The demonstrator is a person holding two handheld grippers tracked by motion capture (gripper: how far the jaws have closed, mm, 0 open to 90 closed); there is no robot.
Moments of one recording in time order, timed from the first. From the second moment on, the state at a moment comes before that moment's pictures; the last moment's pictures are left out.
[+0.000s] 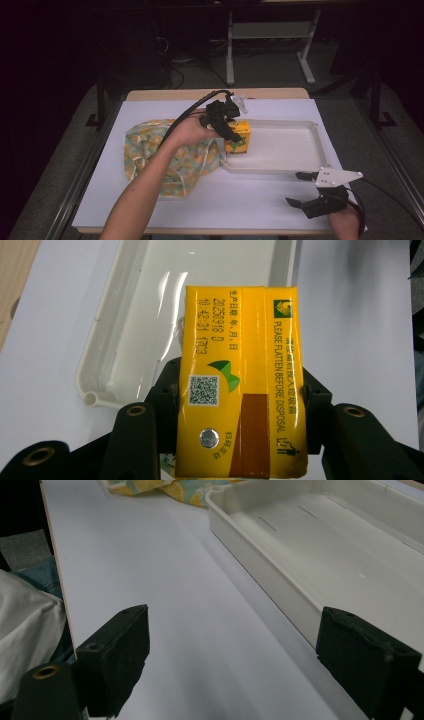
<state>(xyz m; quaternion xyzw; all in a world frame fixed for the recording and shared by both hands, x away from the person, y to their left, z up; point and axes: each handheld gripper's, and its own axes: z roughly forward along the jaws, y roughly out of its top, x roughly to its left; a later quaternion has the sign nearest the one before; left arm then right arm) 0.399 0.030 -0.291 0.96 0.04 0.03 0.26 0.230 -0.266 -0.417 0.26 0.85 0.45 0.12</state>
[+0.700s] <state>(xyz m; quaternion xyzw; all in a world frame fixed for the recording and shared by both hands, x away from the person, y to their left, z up) 0.400 0.015 -0.301 0.97 0.03 0.02 0.26 0.230 -0.266 -0.417 0.26 0.85 0.45 0.12</state>
